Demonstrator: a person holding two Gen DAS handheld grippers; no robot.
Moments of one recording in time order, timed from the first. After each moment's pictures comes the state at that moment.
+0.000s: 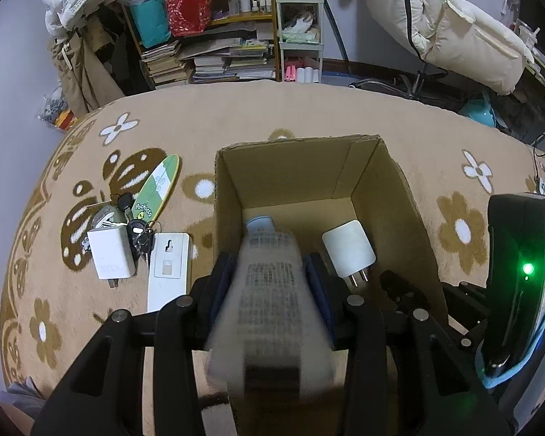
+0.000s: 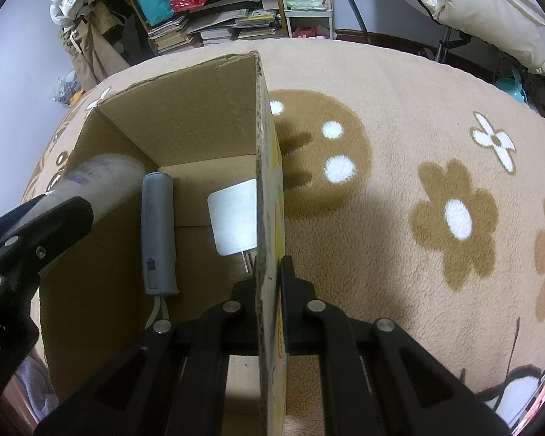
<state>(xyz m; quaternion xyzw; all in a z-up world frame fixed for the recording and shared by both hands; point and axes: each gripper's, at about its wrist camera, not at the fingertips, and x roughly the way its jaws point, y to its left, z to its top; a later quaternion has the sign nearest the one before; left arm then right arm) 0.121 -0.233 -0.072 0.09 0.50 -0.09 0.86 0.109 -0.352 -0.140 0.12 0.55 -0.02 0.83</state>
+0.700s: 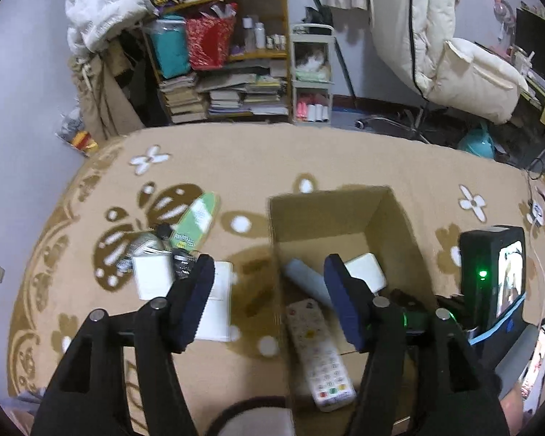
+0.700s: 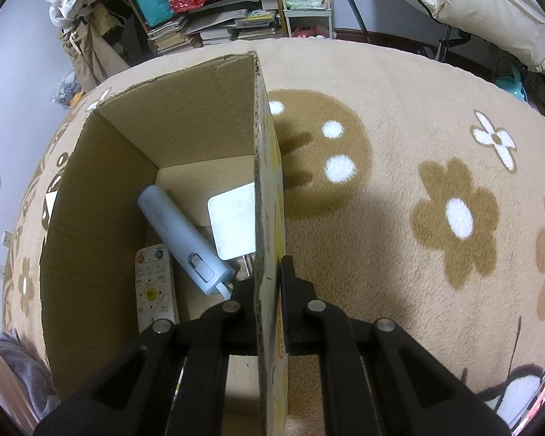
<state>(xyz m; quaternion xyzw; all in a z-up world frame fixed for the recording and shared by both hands) 0.113 -0.191 -0.016 0.08 0.44 -0.08 0.89 0.110 -0.352 -0.141 0.12 0.55 -0.02 0.83</state>
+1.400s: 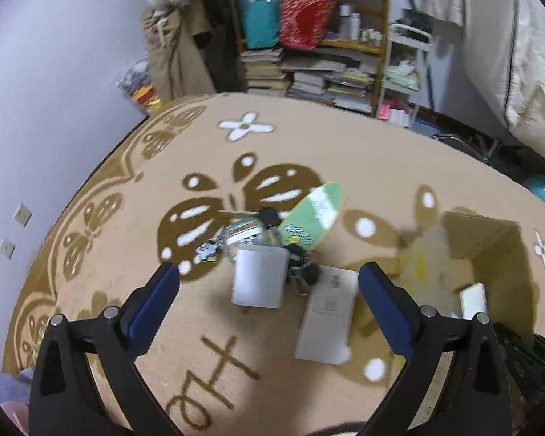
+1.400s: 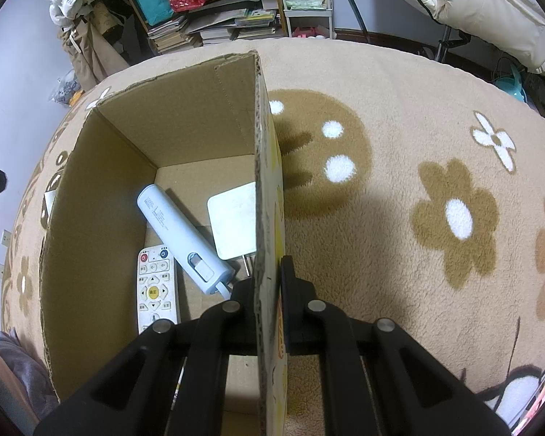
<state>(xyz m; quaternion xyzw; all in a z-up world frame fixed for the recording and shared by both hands) 0.169 -0.070 -0.059 0.03 0.47 0.05 0.88 0.111 -0.351 -0.141 0.12 0.55 -0.02 0.83</state>
